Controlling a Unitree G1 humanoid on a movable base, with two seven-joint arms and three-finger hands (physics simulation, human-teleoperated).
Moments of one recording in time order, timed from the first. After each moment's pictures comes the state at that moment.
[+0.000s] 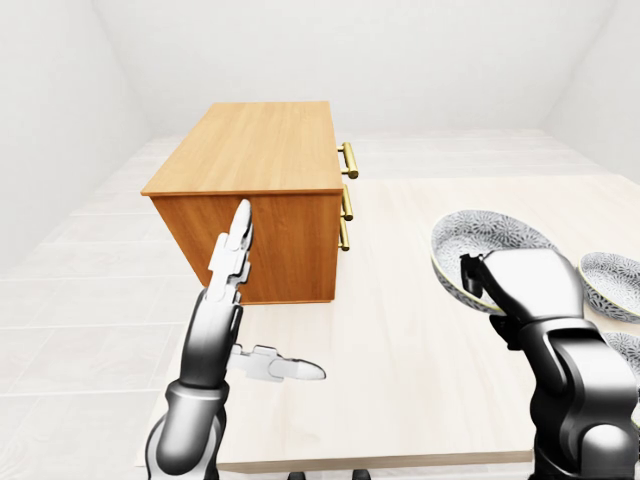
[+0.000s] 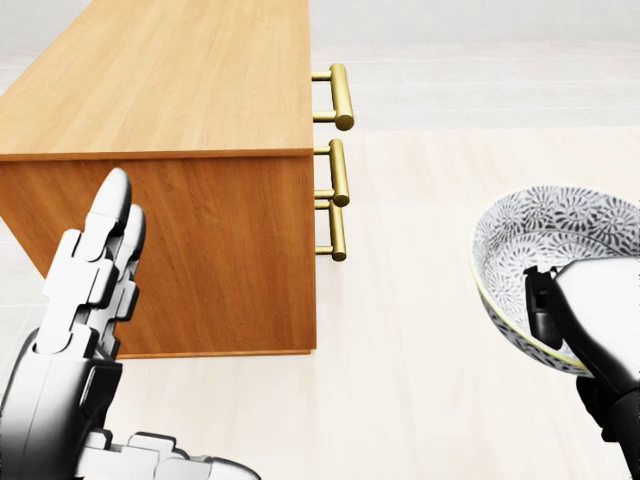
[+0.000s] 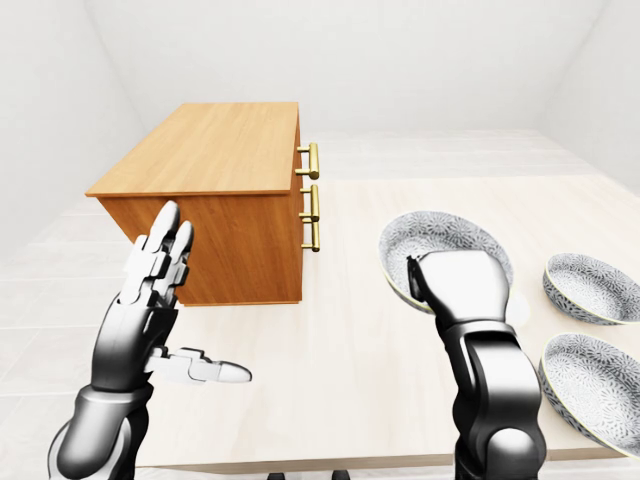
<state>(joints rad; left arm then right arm) 0.23 0.03 -0.12 -0.79 0.22 0.09 -0.17 -0.03 -0.18 -0.26 -0.71 -1.43 -0.09 0.69</state>
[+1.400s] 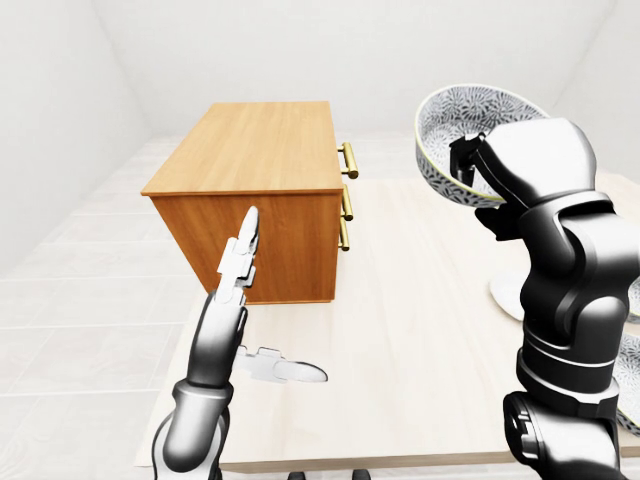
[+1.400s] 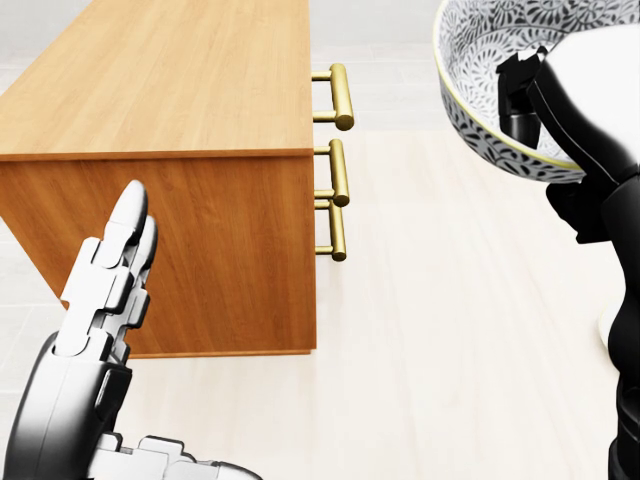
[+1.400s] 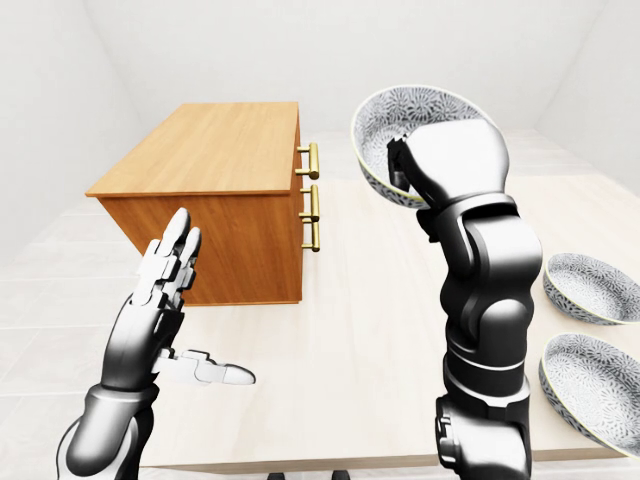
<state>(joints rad) 0.24 0.04 -0.13 -0.77 0.24 0.09 -0.17 -0.62 -0.38 -0.15 -0.42 -1.30 0.04 0.70</state>
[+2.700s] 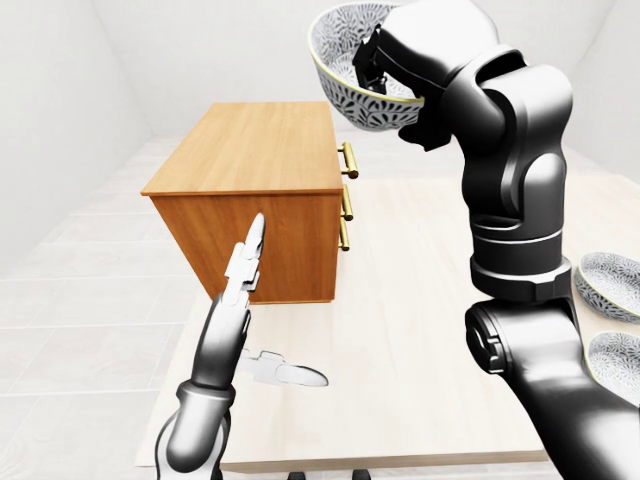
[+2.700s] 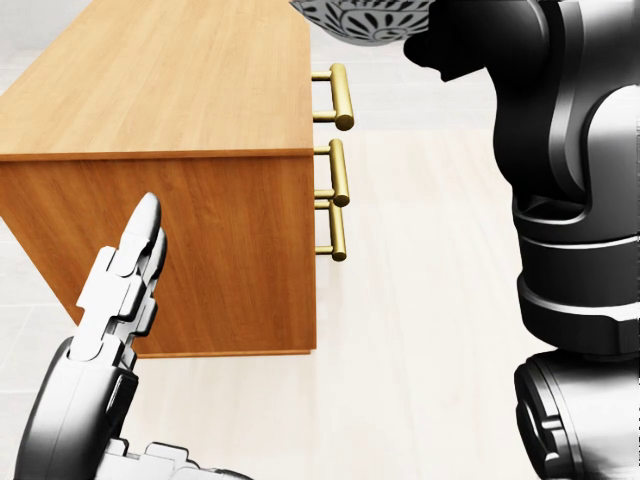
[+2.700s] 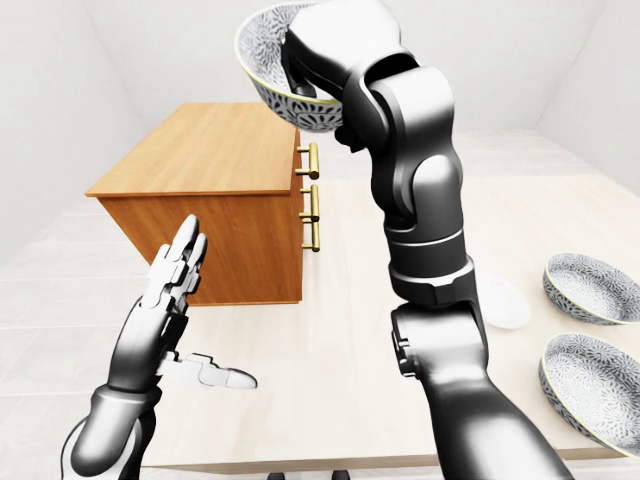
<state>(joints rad) 0.26 0.05 -0.14 -0.75 0.25 0.09 -0.19 -1.19 -0.27 0.00 0.09 -1.23 -0.06 0.70</state>
